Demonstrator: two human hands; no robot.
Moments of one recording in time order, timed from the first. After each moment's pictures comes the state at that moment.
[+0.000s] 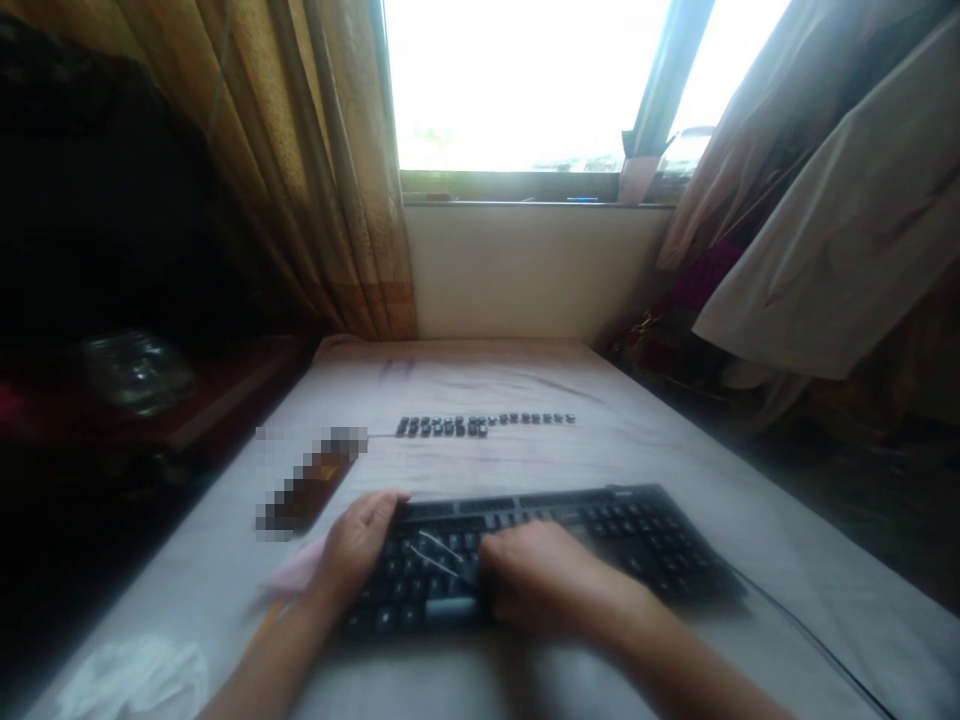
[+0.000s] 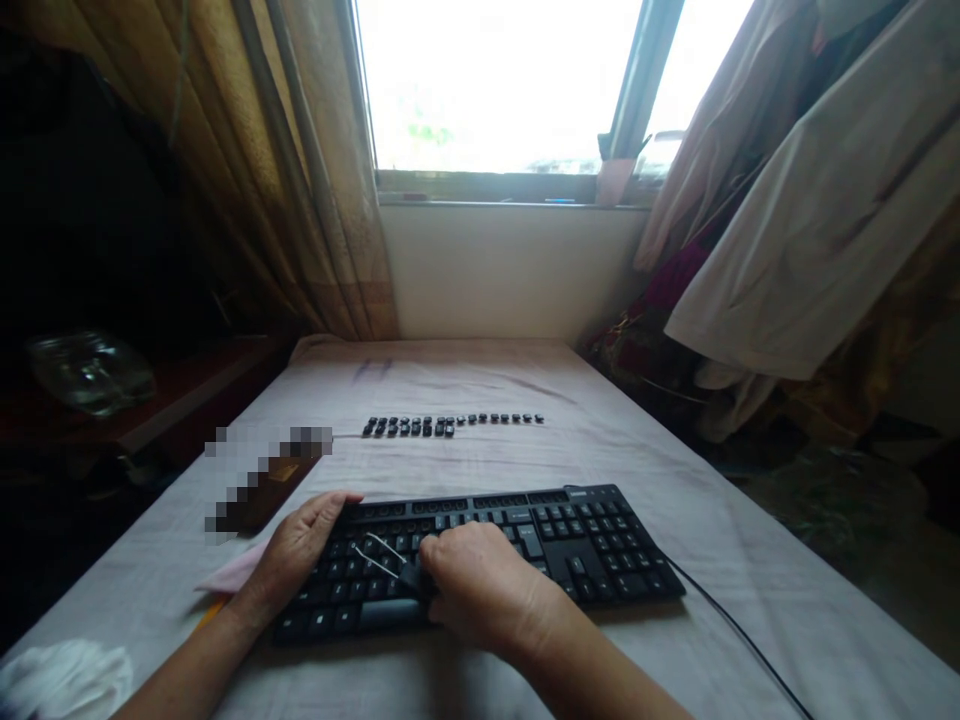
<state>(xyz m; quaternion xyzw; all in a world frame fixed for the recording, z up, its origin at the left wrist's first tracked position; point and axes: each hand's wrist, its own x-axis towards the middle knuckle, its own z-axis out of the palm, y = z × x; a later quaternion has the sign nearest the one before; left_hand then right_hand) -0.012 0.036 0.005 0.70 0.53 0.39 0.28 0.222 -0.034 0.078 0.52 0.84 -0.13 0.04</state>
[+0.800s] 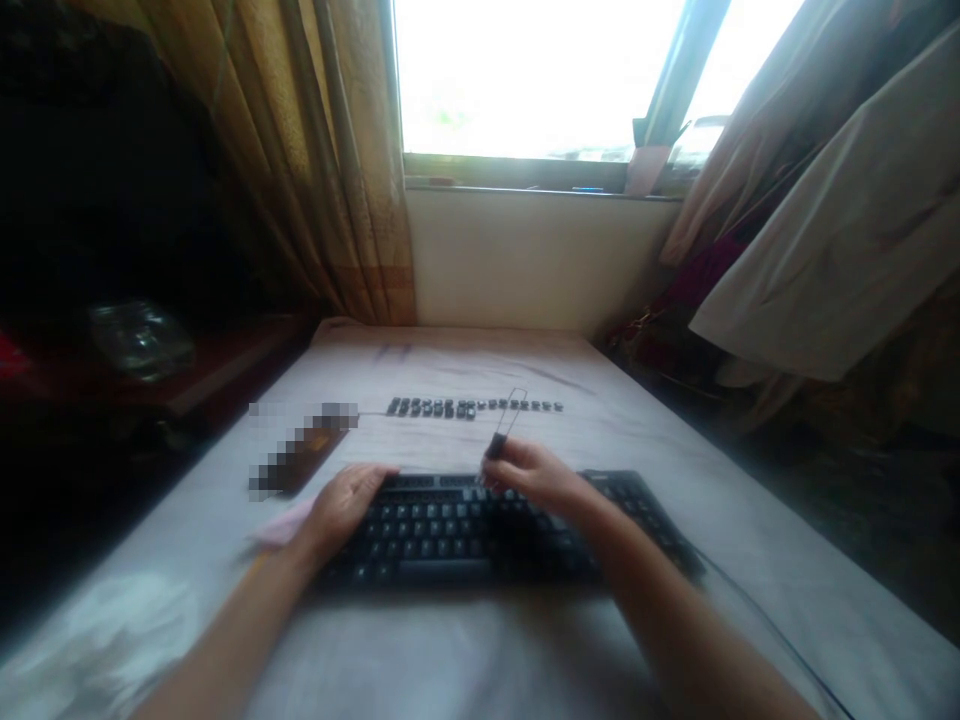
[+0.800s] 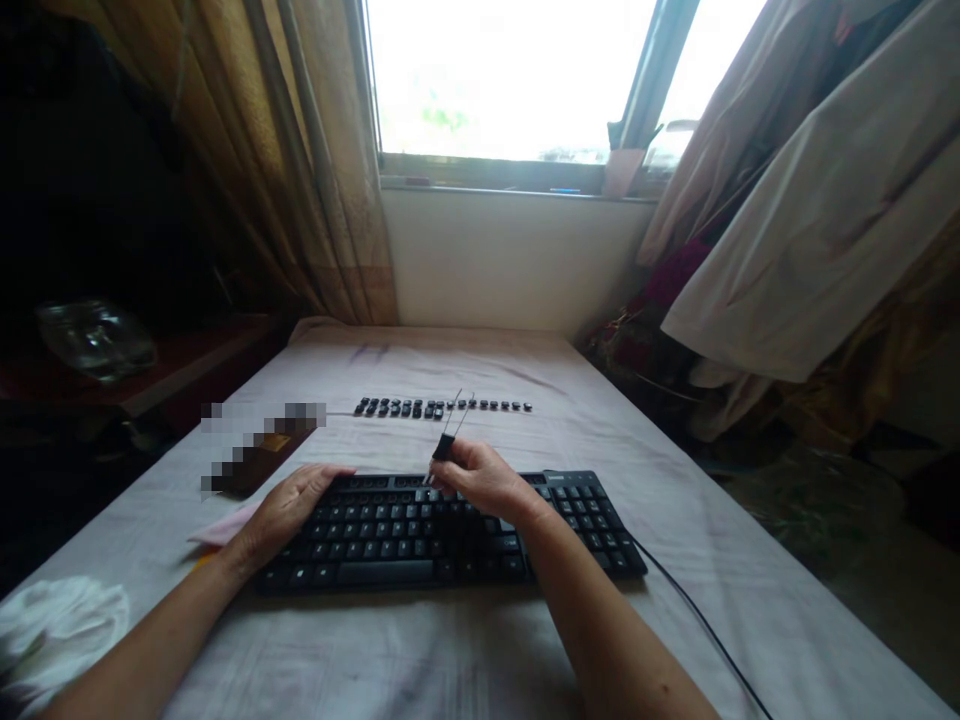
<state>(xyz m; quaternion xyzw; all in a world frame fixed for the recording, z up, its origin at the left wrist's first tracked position) -0.008 0.032 0.021 0.75 0.51 0.34 0.25 0.271 0.008 0.064 0.48 0.61 -0.51 -0.36</state>
